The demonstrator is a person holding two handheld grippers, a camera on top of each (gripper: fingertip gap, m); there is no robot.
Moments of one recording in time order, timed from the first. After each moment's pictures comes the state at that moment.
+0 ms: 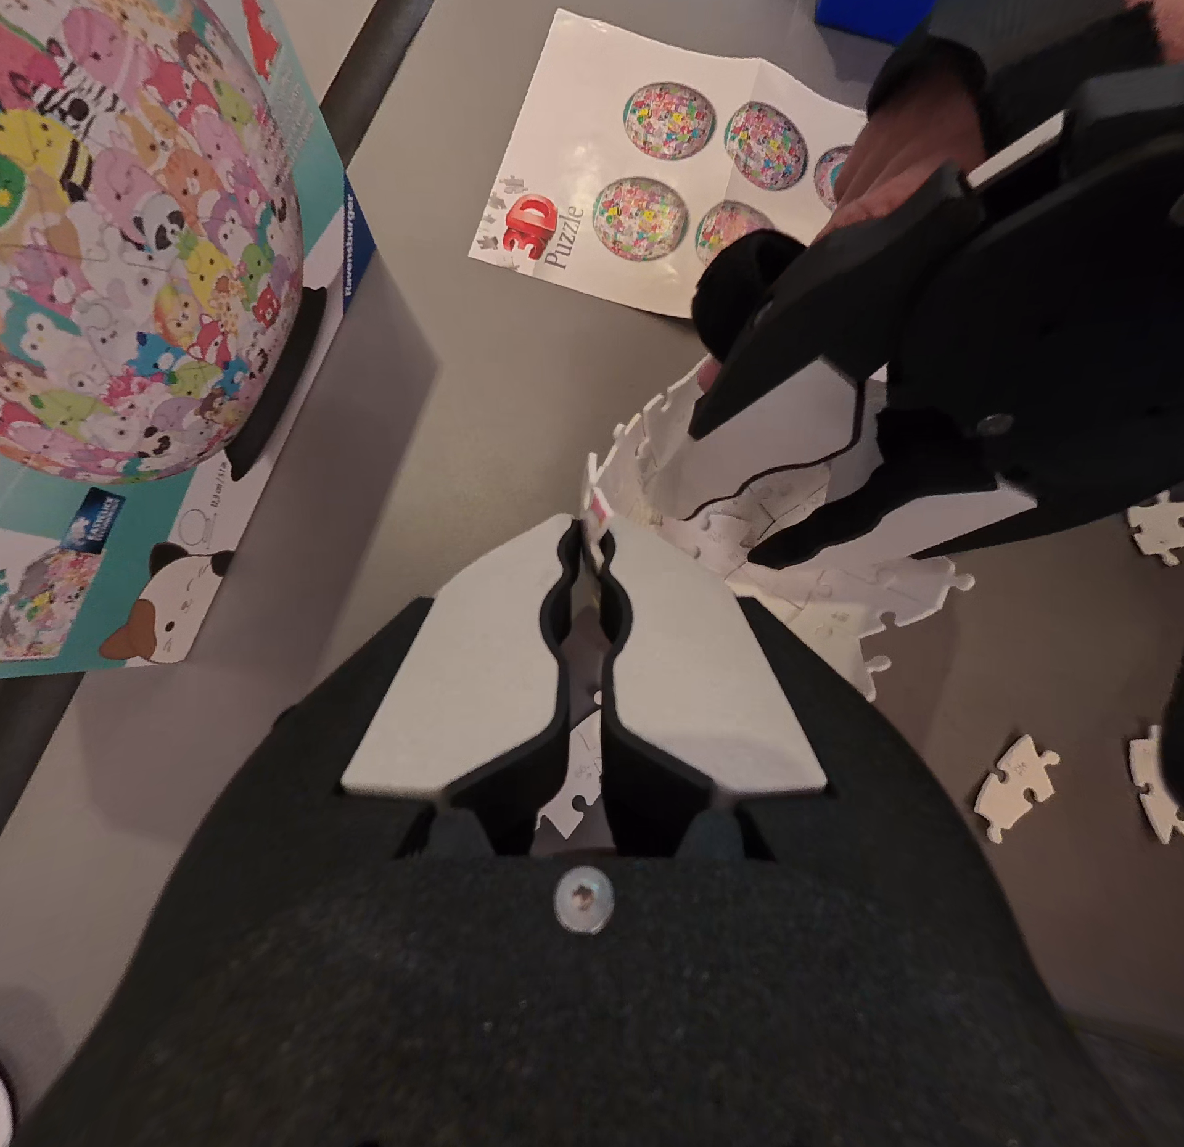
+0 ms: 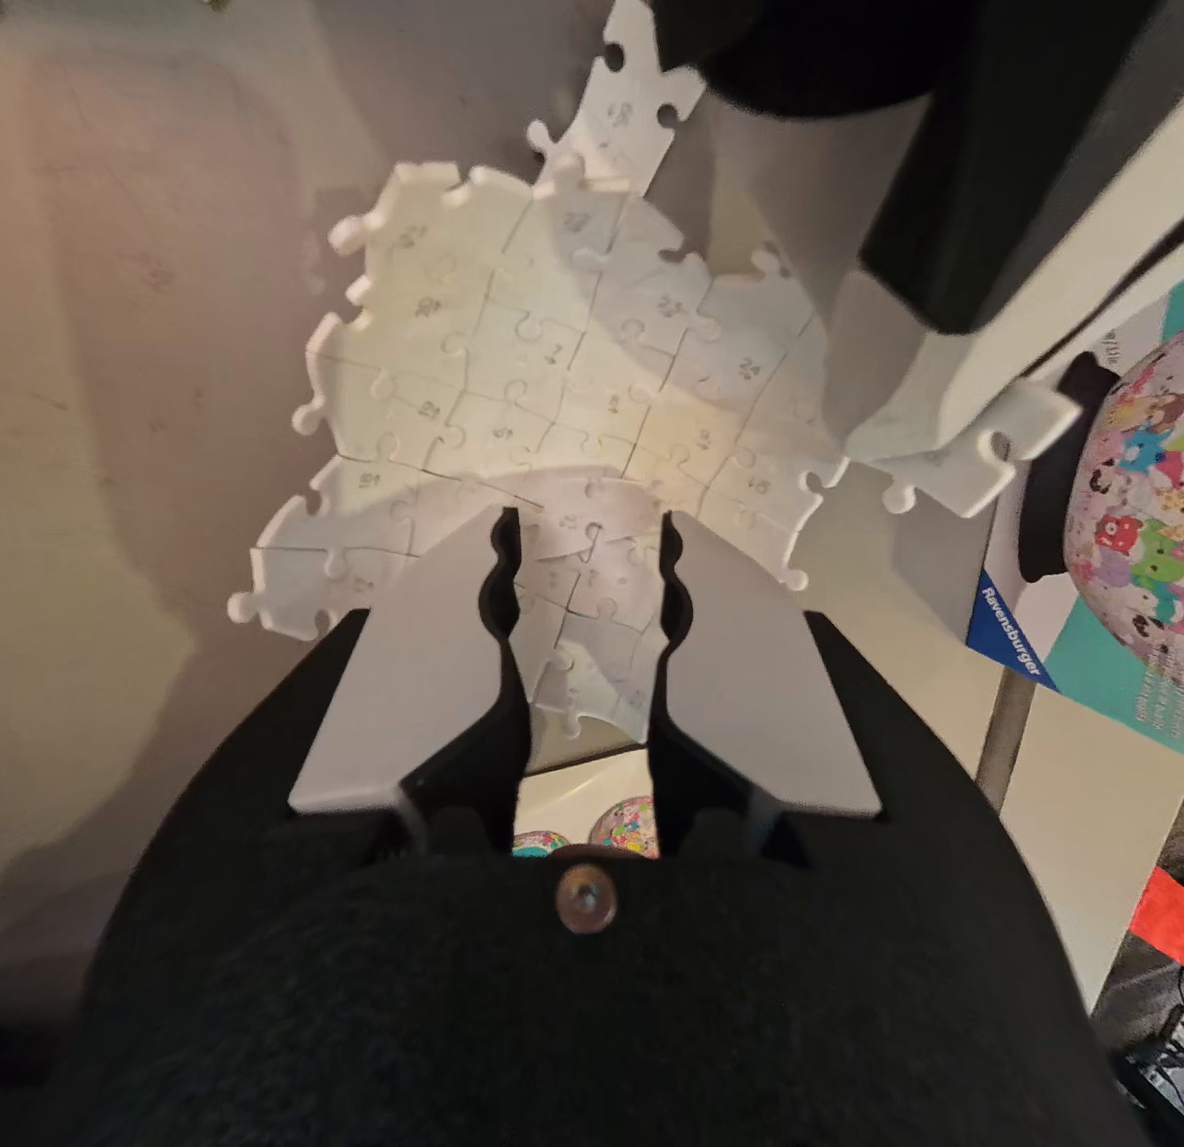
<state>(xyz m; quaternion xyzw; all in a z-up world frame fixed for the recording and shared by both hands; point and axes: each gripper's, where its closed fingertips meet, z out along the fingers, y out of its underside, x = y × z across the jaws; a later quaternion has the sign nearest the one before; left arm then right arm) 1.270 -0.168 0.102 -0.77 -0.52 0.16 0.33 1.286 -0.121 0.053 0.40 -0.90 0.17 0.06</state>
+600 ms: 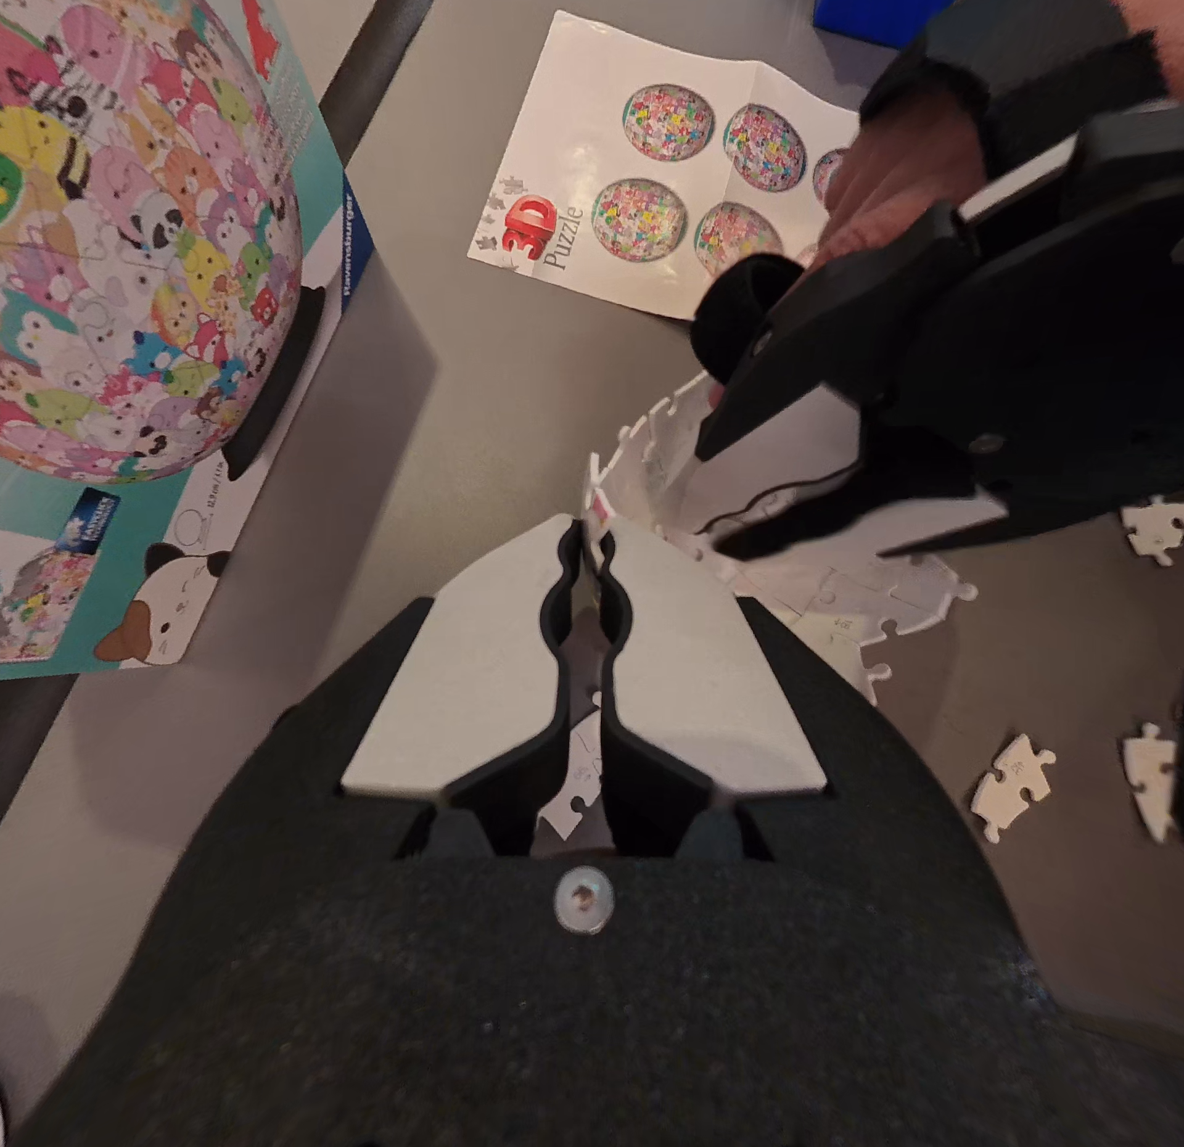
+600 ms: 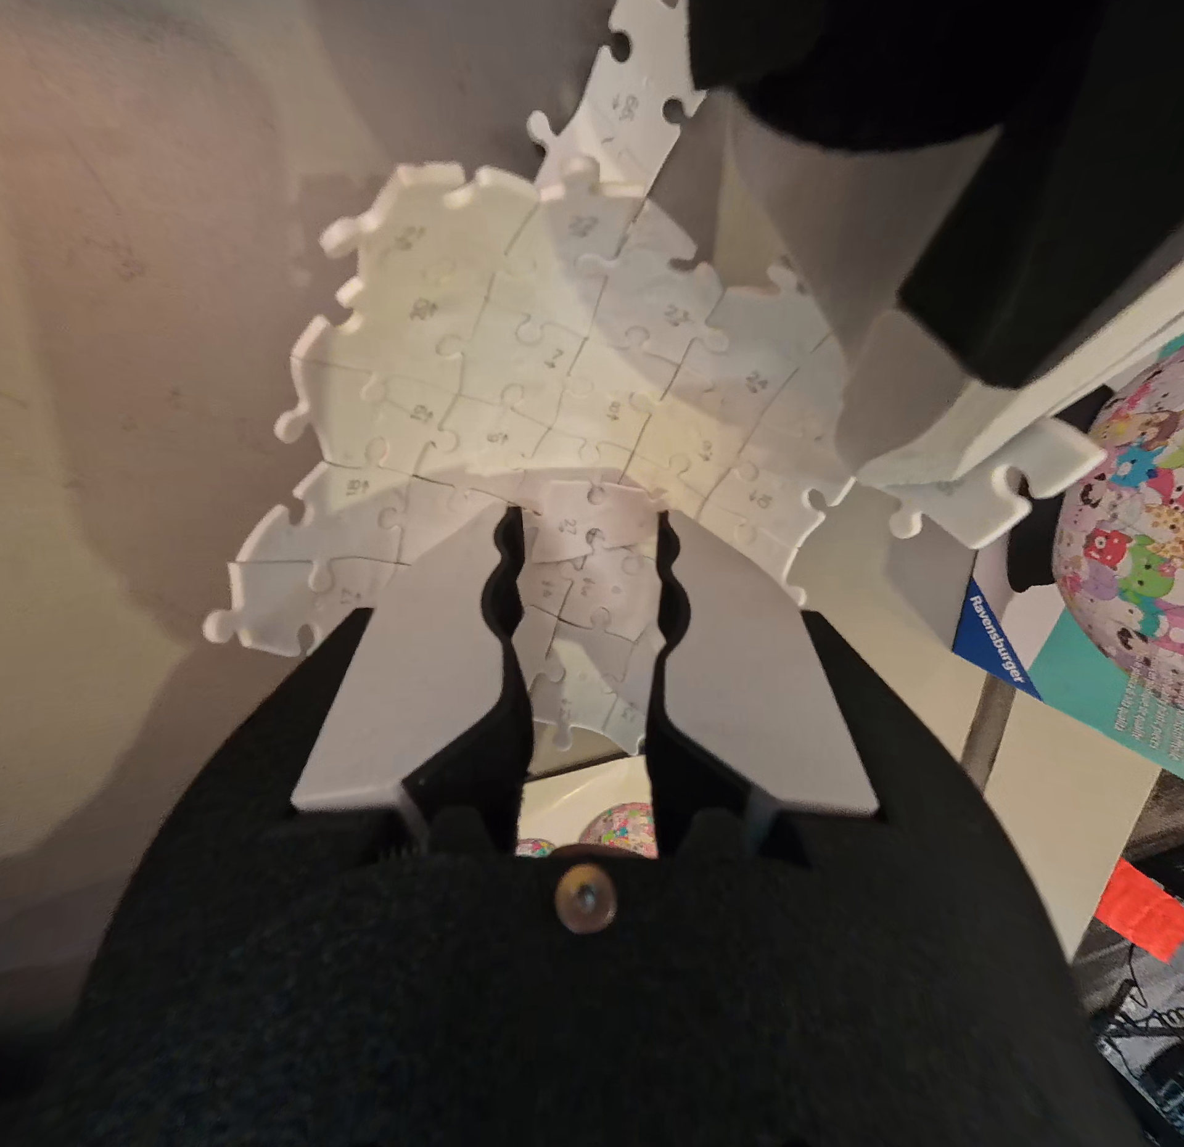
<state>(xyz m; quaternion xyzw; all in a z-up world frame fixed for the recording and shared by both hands) 1.270 -0.167 0.101 -0.77 -0.52 0.16 0.33 1.285 -0.124 0.048 0.41 -0.90 0.17 0.07</state>
